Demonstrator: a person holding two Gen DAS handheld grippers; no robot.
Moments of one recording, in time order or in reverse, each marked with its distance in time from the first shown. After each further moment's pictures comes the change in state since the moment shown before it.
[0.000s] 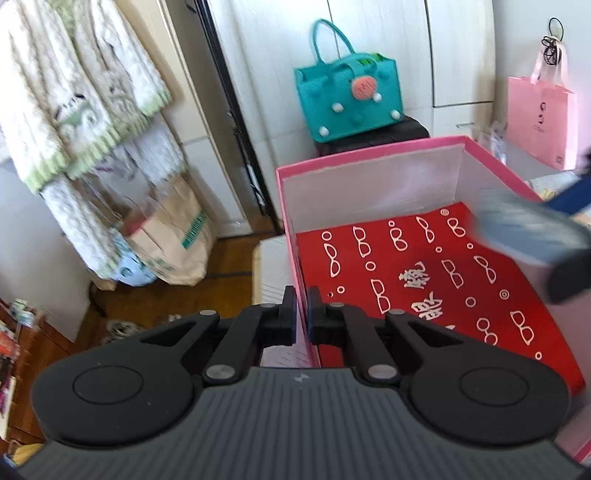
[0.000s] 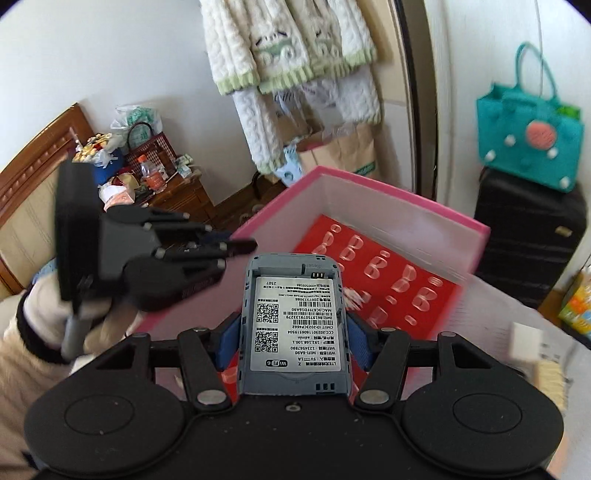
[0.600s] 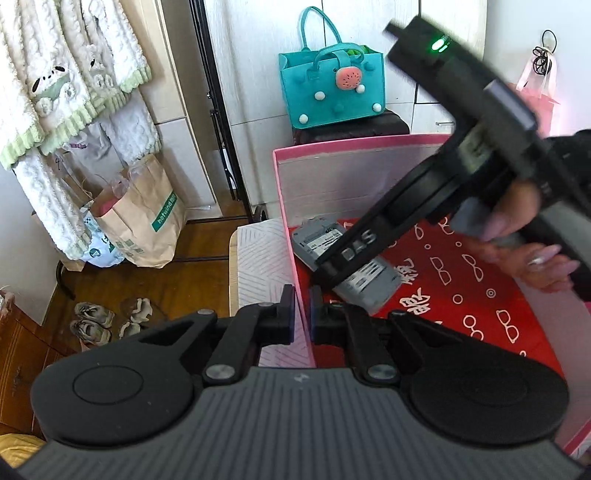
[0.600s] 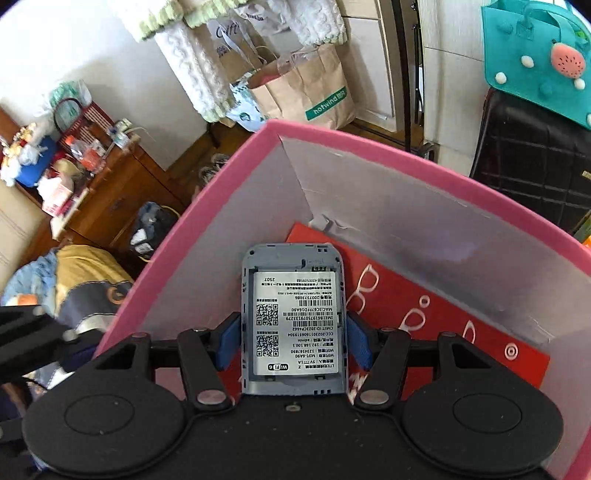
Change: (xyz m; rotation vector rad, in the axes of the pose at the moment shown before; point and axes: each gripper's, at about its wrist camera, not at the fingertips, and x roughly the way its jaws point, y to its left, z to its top) left arm 0.008 0.011 0.001 -0.040 0.034 -0.096; right arm 0.153 -0.018 0.056 0.147 0.229 -0.075
